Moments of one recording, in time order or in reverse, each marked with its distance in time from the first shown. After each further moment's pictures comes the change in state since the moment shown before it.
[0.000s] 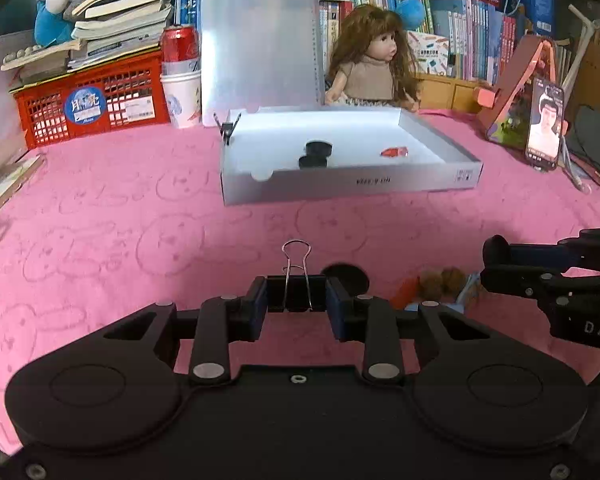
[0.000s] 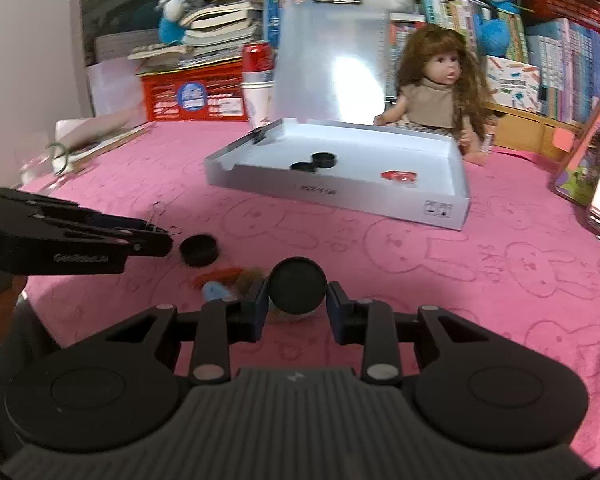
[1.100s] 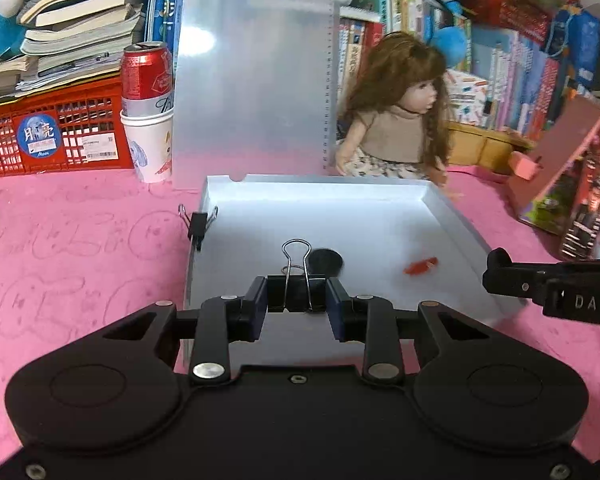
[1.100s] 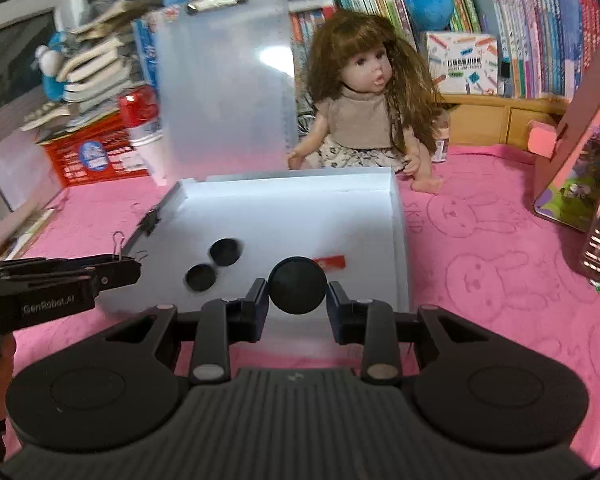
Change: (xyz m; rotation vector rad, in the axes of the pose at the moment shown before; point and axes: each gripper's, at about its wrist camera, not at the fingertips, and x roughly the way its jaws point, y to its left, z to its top) left arm 0.123 0.013 0.146 -0.077 0.031 -0.033; right arm 0.104 -0.094 0.126 0.245 0.113 -0.088
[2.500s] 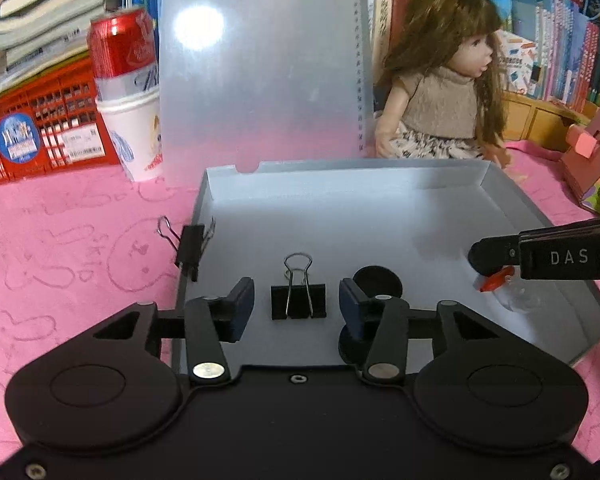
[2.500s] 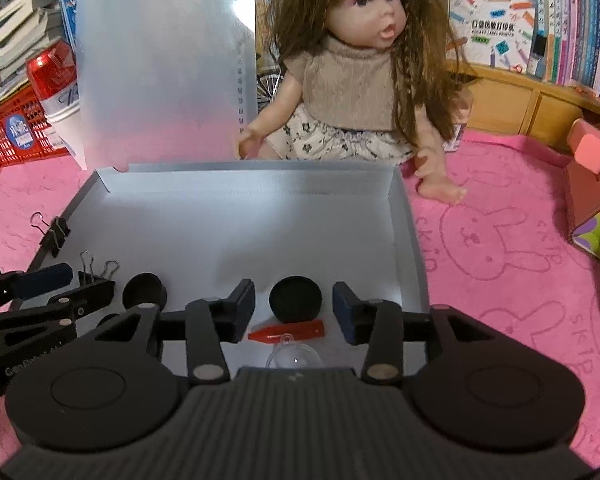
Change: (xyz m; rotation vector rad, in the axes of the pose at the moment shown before) left arm 0.085 0.004 0.016 0.052 0.056 0.073; right arm 0.093 -0.003 0.040 -0.042 0.100 -0.106
